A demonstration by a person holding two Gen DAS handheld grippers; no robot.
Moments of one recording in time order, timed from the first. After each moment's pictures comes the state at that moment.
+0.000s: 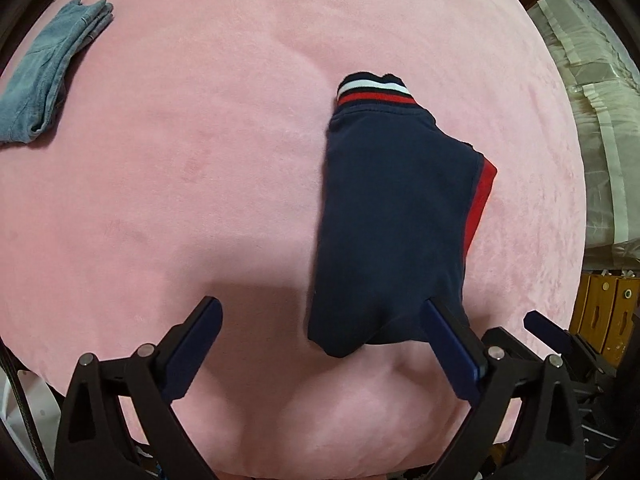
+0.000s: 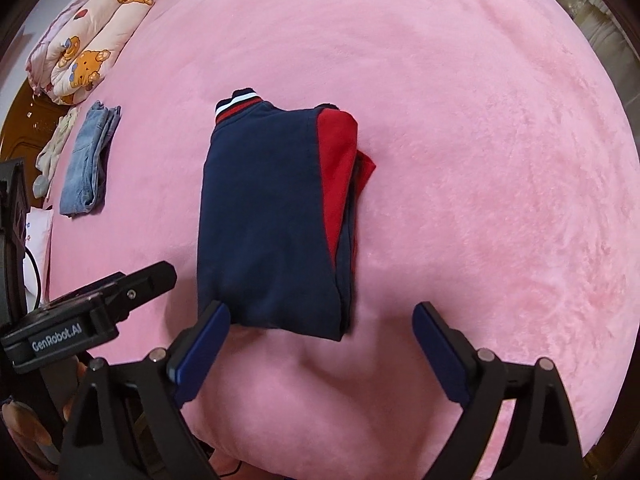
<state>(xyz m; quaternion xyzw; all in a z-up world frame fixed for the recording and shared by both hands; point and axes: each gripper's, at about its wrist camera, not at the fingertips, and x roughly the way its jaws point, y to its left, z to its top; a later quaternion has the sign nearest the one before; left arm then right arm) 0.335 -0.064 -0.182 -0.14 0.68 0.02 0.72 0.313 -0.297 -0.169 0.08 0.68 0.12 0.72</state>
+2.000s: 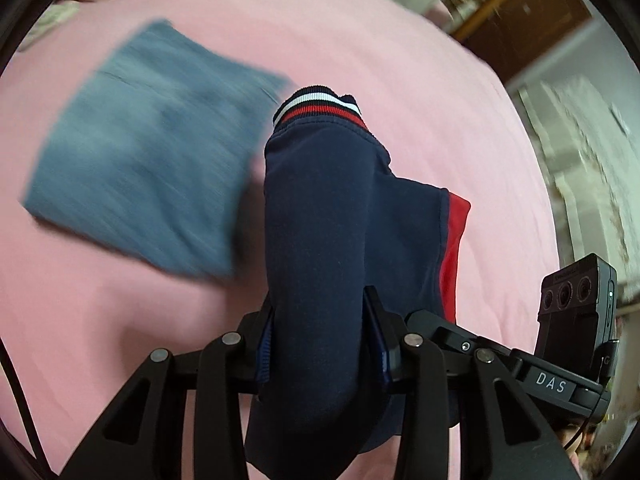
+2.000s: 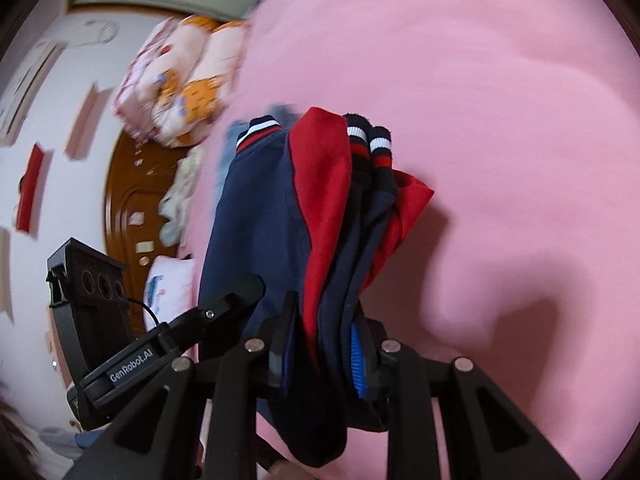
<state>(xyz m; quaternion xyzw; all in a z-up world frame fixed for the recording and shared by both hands) 0.356 0.330 -0.147 -0.21 0.55 -0.02 0.81 0.356 0.043 -0.189 0.31 0.60 0.29 0.68</state>
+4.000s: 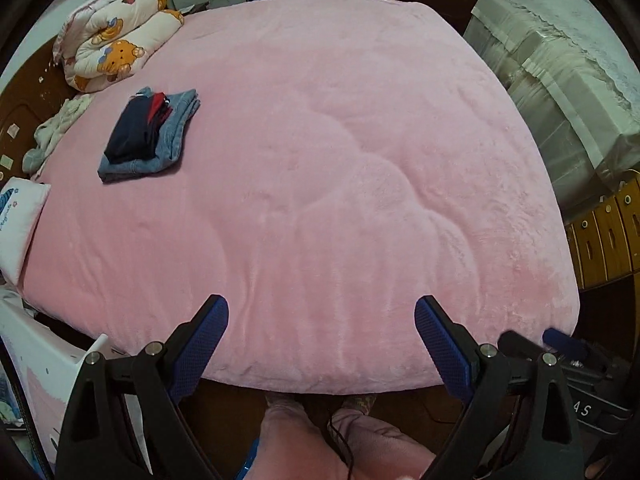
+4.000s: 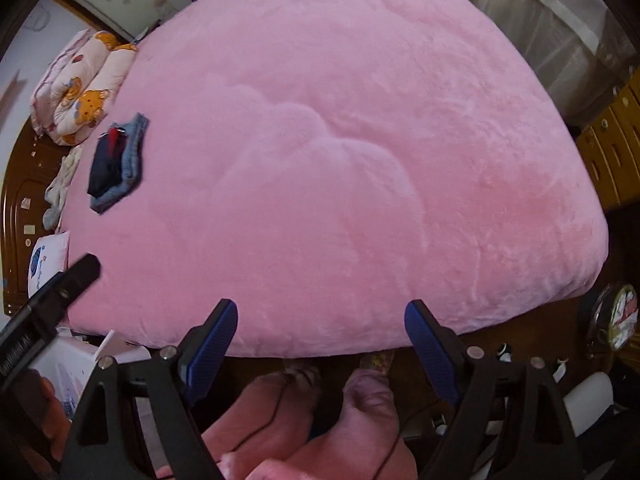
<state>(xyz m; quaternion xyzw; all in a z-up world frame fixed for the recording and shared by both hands) 0.076 -0.057 0.007 -0.01 0.56 0.02 0.83 0.060 -0.283 -0.044 0.14 0.63 0.04 0.76</state>
